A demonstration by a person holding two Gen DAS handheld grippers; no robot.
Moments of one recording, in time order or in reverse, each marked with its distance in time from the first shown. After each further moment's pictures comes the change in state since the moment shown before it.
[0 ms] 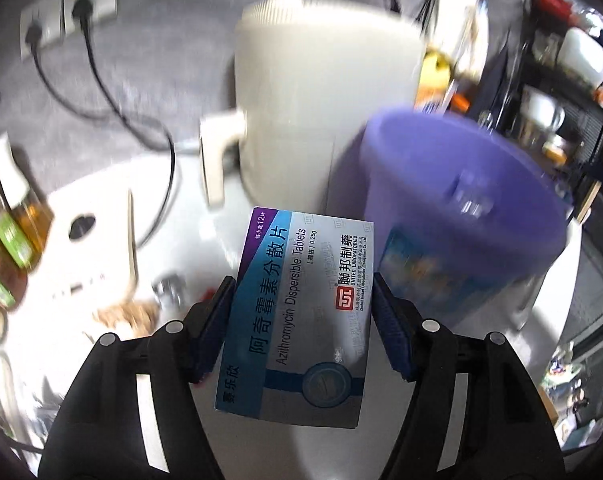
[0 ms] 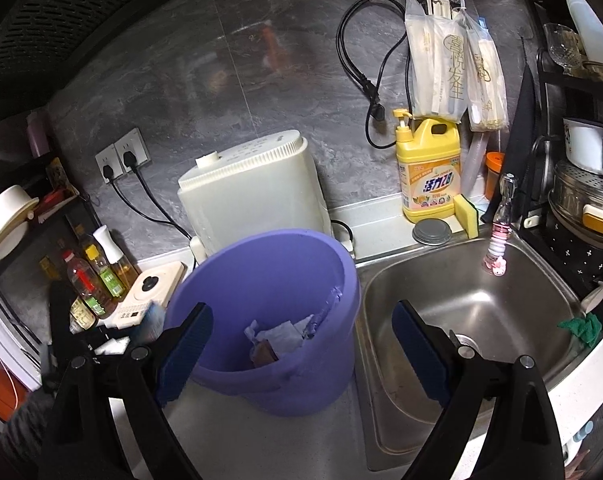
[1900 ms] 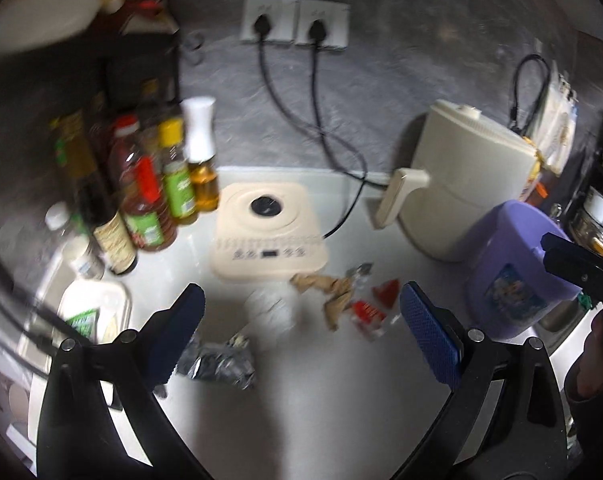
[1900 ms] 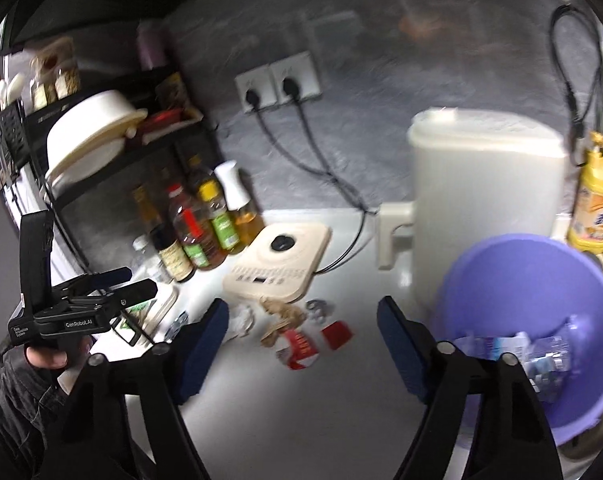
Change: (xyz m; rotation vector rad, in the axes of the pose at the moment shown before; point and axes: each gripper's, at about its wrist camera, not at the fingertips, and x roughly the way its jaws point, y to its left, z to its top) left arm -0.132 0.153 -0.055 -0.298 -0.089 0.272; right arm 0.079 0.205 -0.023 -0.238 0.145 0.352
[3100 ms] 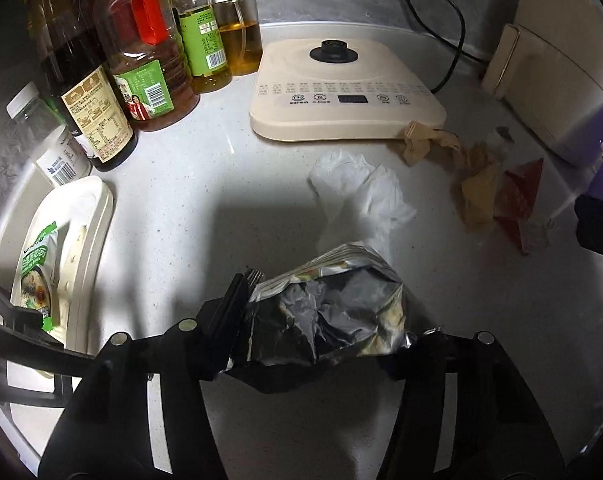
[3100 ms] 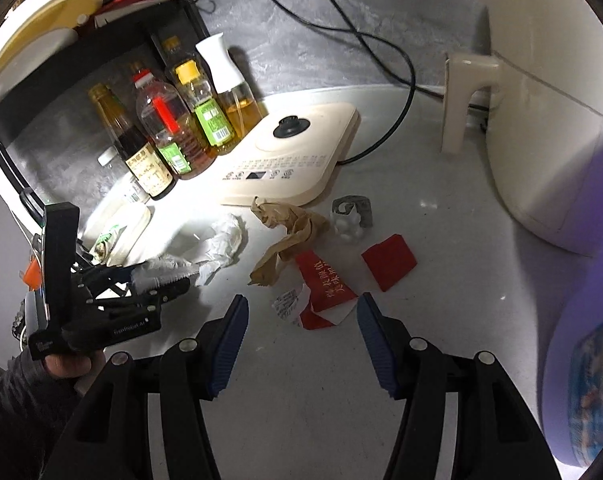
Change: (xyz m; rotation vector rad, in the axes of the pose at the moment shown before) left arm 0.138 0.046 -0.080 0.013 0.294 0.179; right arm 0.163 0.004 -0.063 0.008 0.308 0.047
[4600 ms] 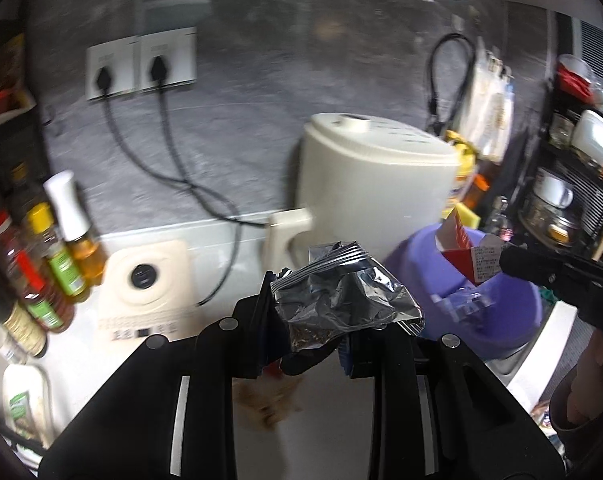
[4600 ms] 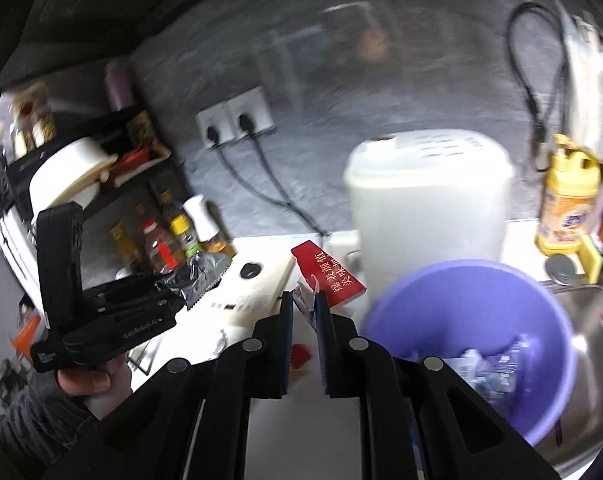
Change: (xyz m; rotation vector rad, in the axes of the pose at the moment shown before) left arm -0.168 -0.174 0.102 0.198 -0.385 -0.375; right arm -0.239 -0.055 0.019 0.088 -0.409 -0.173
